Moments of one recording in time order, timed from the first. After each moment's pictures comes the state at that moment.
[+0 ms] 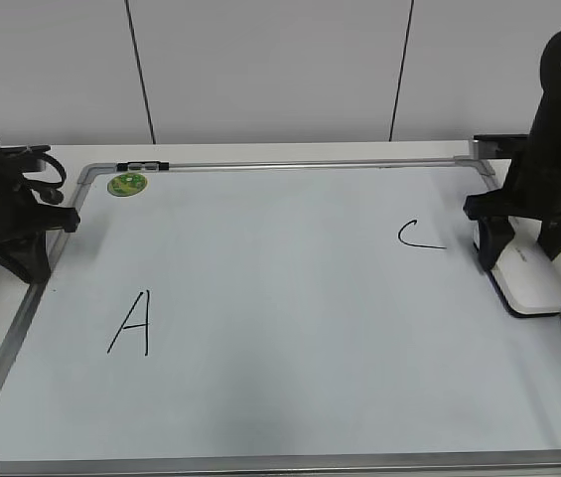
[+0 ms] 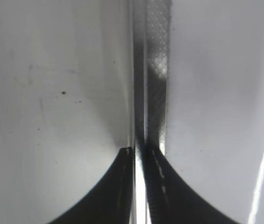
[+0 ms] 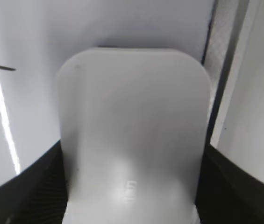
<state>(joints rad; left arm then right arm) -0.06 2.15 -1.48 -0.09 0.93 -0.05 0.02 2.19 -1.70 0.05 1.21 -0.08</state>
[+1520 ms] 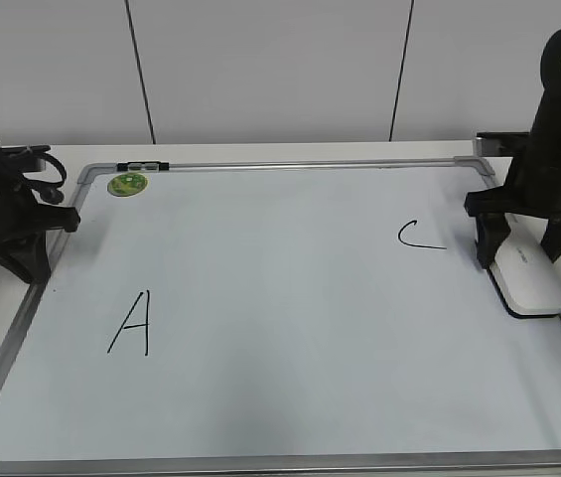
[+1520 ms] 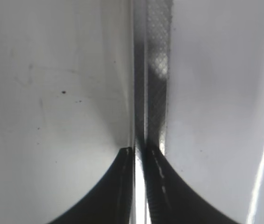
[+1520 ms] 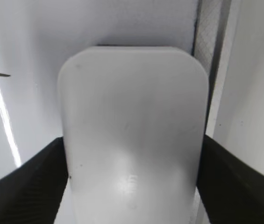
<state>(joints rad) -0.06 2.15 -1.48 -0.10 0.93 -0.05 0.02 2.19 -1.70 0.04 1.21 -0.03</state>
